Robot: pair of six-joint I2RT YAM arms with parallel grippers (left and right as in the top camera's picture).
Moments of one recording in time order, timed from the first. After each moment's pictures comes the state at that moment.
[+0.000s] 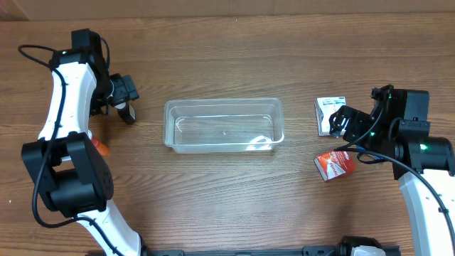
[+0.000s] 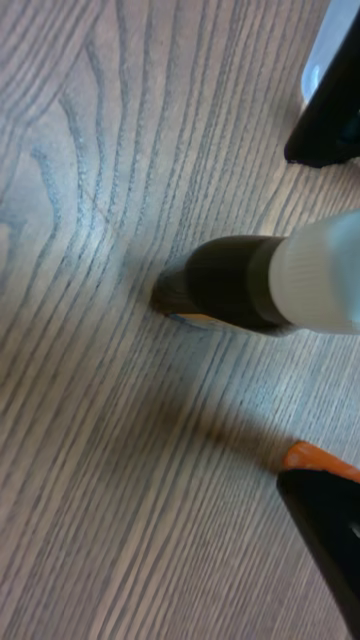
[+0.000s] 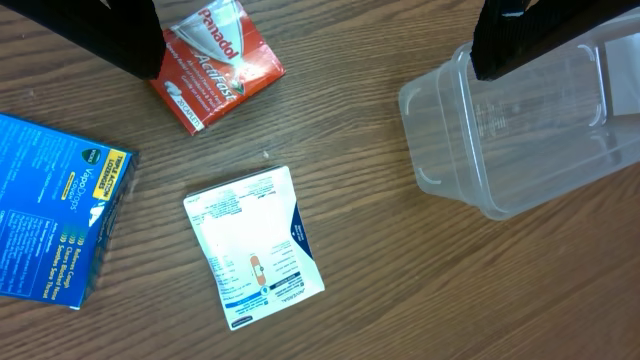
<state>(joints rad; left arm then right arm) 0.18 2.01 1.69 -1.10 -0.04 -0.26 -0.09 1.15 1.07 -0.93 -0.19 0.31</state>
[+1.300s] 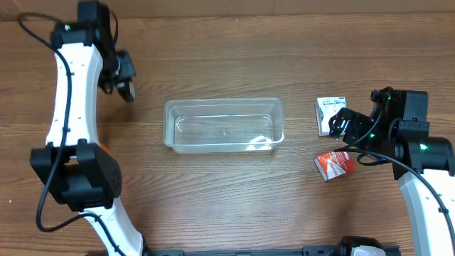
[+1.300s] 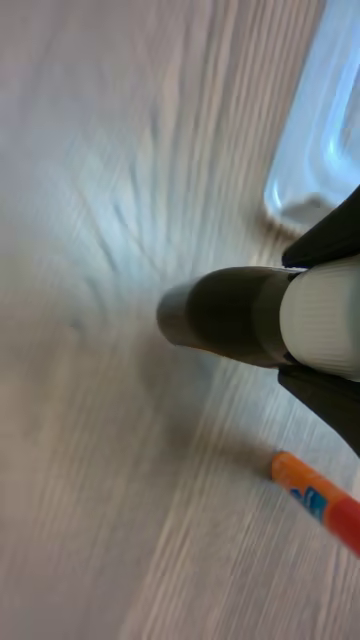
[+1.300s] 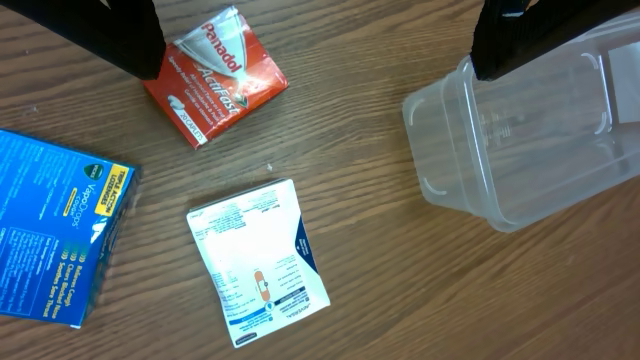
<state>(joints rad) 0.08 2.03 2.05 -1.34 -0.06 -0.29 -0.09 1.15 1.07 -0.96 -0.19 0.31</state>
